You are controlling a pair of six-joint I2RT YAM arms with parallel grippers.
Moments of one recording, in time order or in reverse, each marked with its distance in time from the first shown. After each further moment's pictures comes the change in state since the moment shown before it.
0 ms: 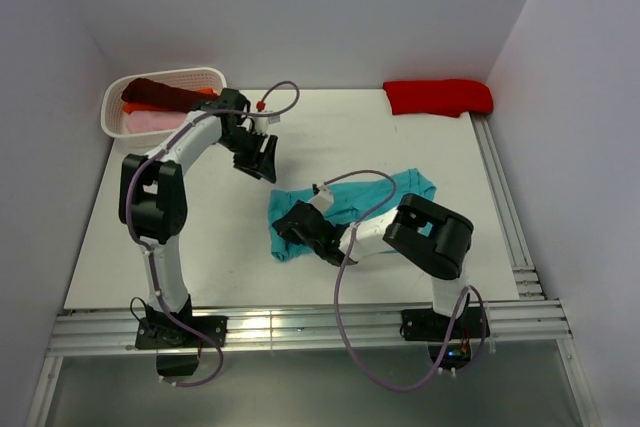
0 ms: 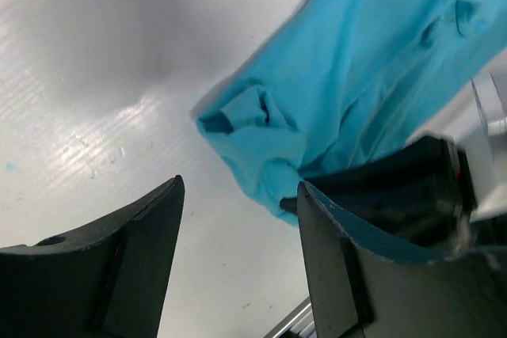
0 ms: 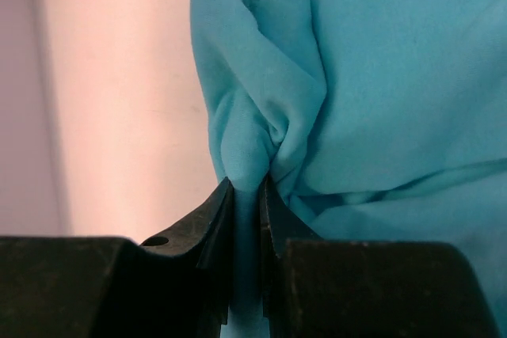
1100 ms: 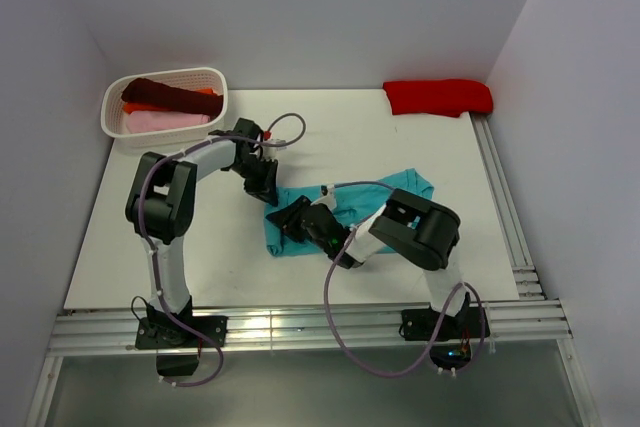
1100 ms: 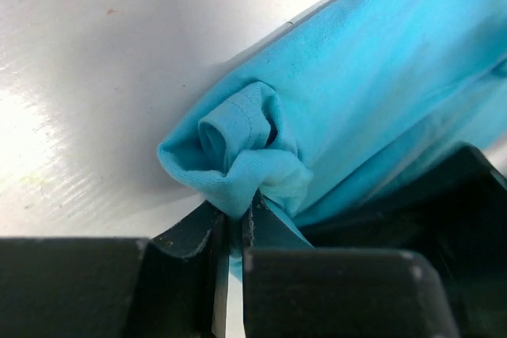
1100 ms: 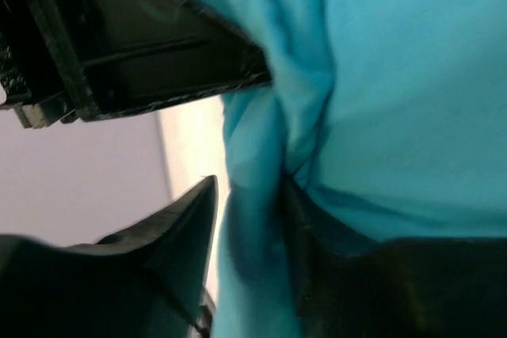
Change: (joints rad) left arm -0.046 0.014 -0.291 0.270 -0.022 -0.175; right arm -0.073 0.121 -0.132 0.498 -0.178 0.217
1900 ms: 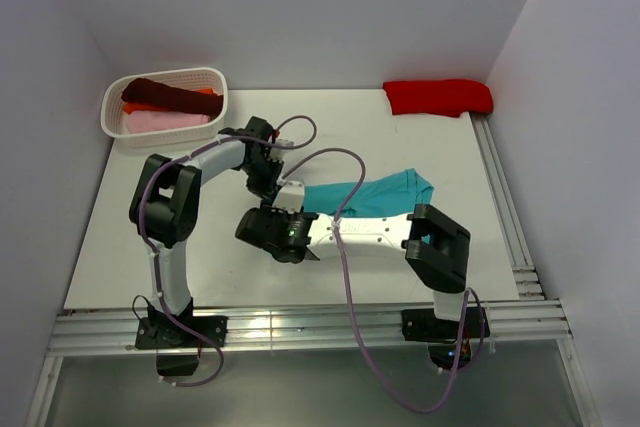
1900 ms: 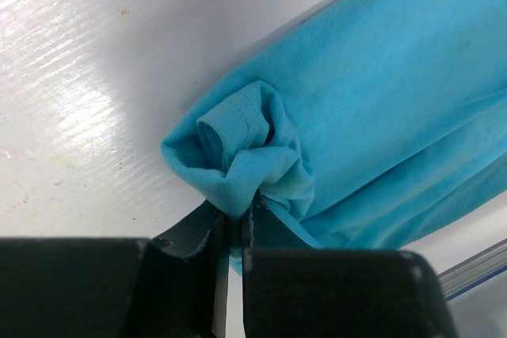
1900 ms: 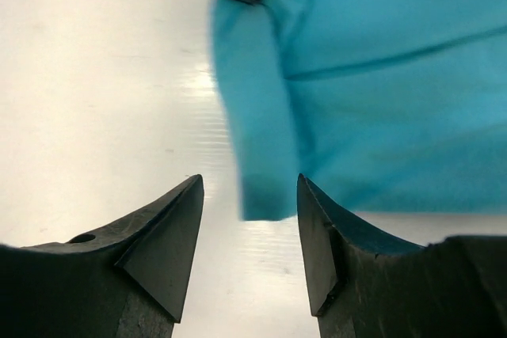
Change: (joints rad) left arm -0.072 -0.021 0.041 -0.053 -0.209 0.023; right arm 0.263 -0.151 0.610 -1.438 0.455 -0.193
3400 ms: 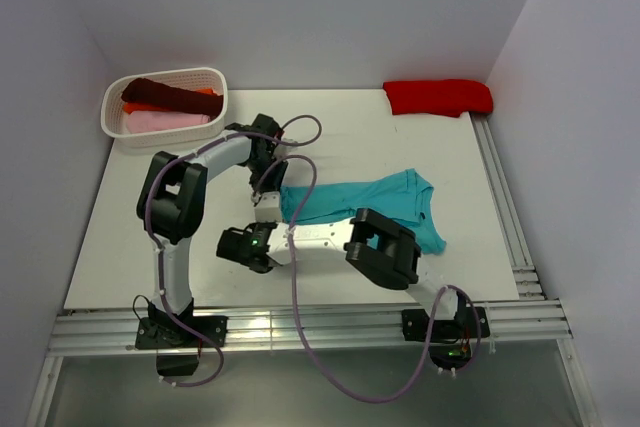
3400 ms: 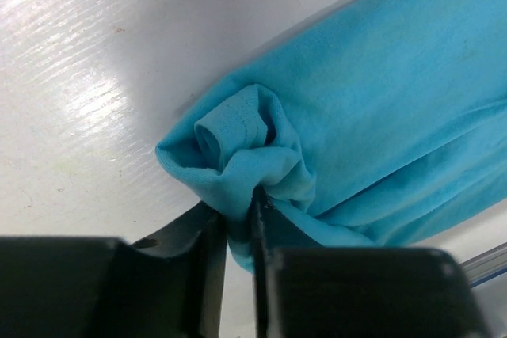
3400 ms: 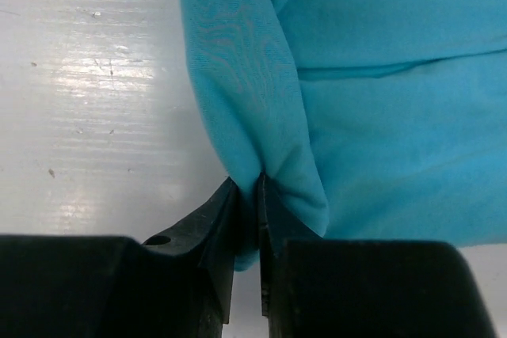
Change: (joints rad) left arm -0.026 0.052 0.089 -0.077 -0.039 0.006; right arm 0.050 0.374 0.348 -0.336 0.133 -0.100
